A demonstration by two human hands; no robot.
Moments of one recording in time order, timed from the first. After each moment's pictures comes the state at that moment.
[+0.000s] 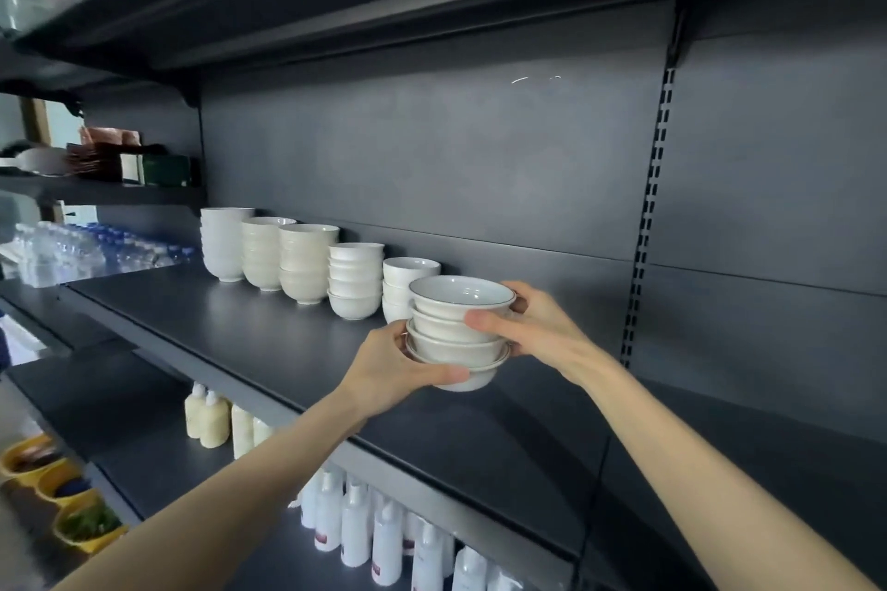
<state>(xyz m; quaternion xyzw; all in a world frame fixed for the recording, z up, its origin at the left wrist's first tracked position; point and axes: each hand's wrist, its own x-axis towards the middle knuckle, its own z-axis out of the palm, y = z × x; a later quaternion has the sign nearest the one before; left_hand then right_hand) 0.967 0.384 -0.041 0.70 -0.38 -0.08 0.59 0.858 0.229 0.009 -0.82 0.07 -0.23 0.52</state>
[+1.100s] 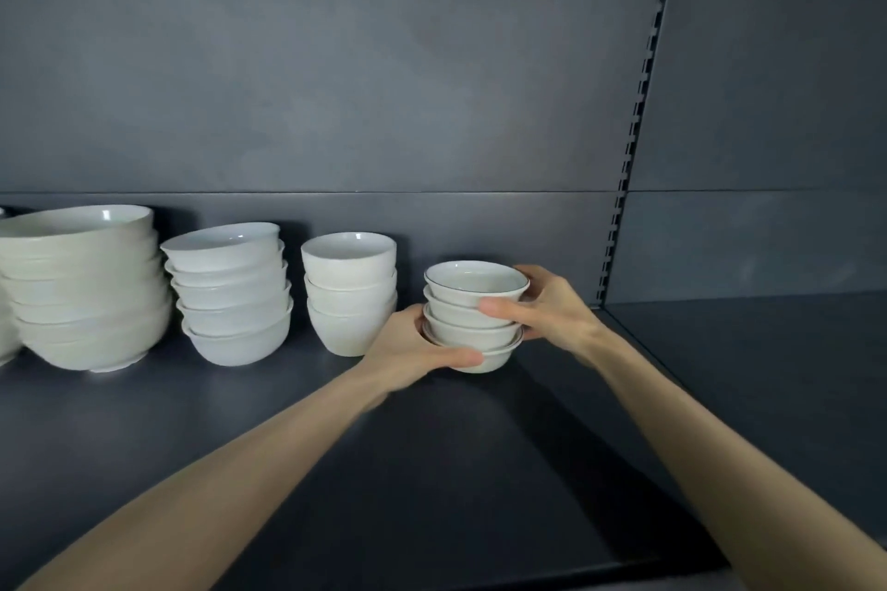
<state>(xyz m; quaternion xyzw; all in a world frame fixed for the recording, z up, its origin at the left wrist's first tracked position) 1.187 0.276 -0.084 0.57 -0.59 -0.33 0.47 1.005 0.210 -0.046 -0.73 0.38 -0.37 0.43</state>
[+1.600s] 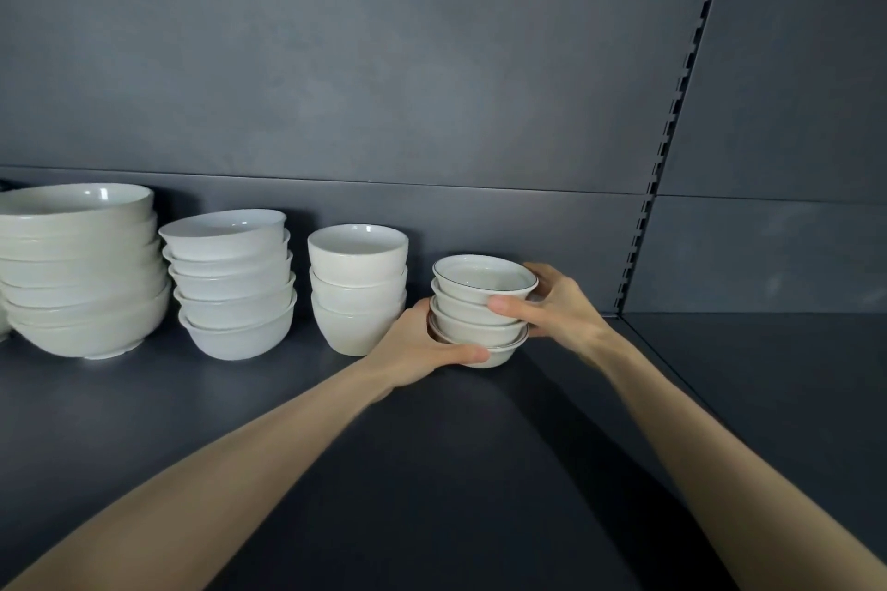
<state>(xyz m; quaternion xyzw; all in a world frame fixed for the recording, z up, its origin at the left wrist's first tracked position) 1.198 0.251 -0.093 0.57 -0.60 -0.33 0.45 1.017 0.180 -0.054 -0.73 0.38 -0.37 0.44</state>
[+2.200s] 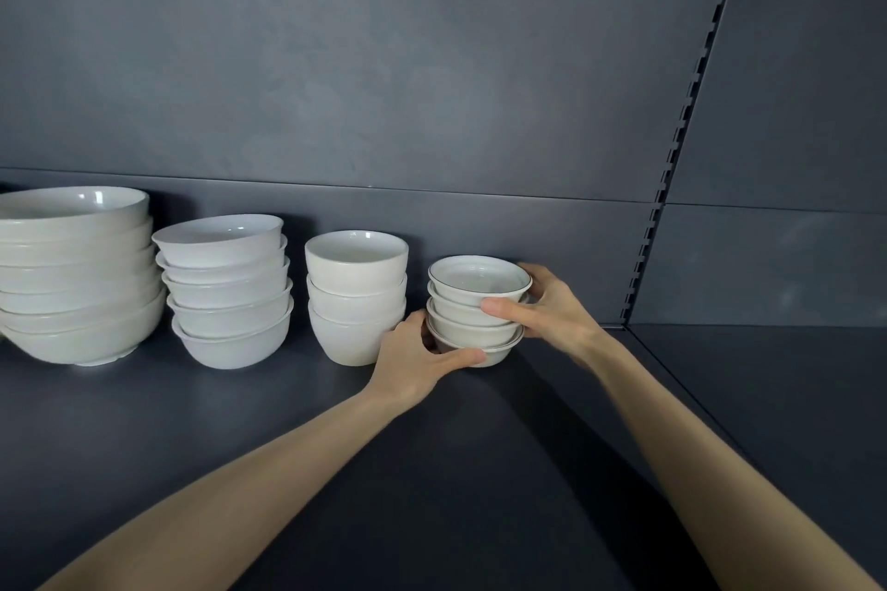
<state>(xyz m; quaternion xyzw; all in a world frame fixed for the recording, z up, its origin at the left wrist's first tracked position) 1.195 0.239 -0.112 0.61 -0.55 -0.23 0.52 1.028 0.163 -0.056 -0.73 0.36 -0.37 0.44</state>
